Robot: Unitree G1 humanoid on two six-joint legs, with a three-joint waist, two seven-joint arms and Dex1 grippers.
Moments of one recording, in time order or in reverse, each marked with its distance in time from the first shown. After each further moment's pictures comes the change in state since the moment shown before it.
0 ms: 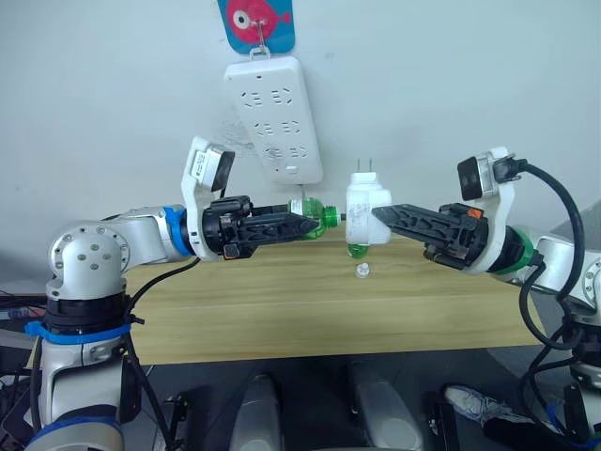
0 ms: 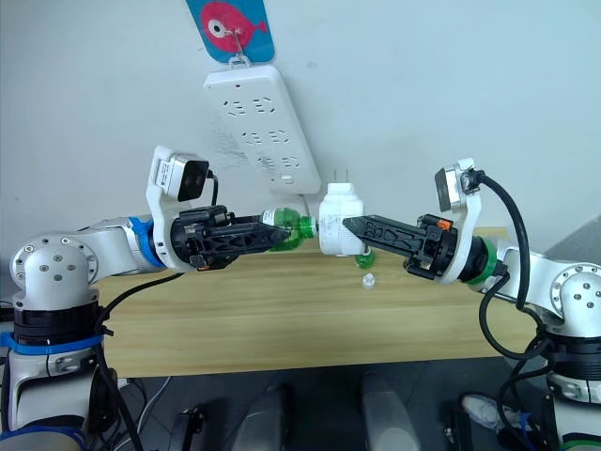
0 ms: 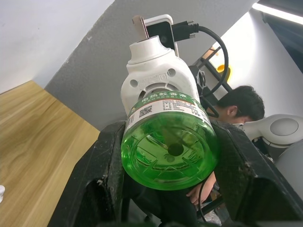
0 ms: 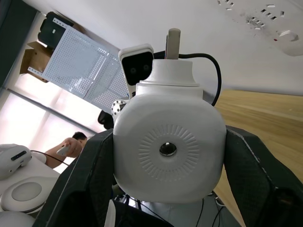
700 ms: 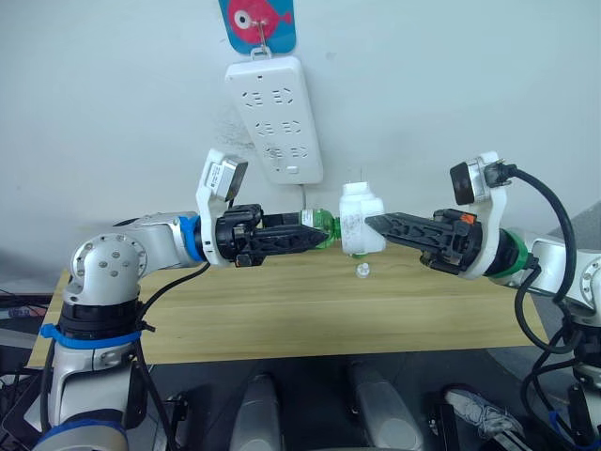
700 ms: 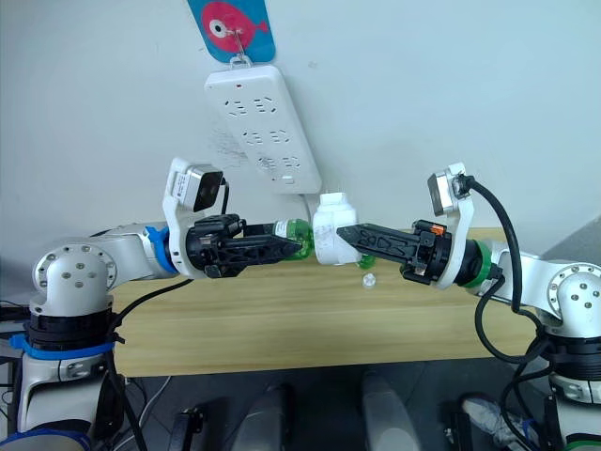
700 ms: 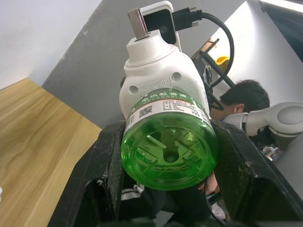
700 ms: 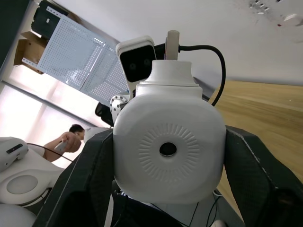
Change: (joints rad) left arm 0.023 -0.073 -0.068 -0.055 0.090 -0.062 -0.045; right arm -0.010 -0.022 0.073 -0.008 0.000 0.019 -0.003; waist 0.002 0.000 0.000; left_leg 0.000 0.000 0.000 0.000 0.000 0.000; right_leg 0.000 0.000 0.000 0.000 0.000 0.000
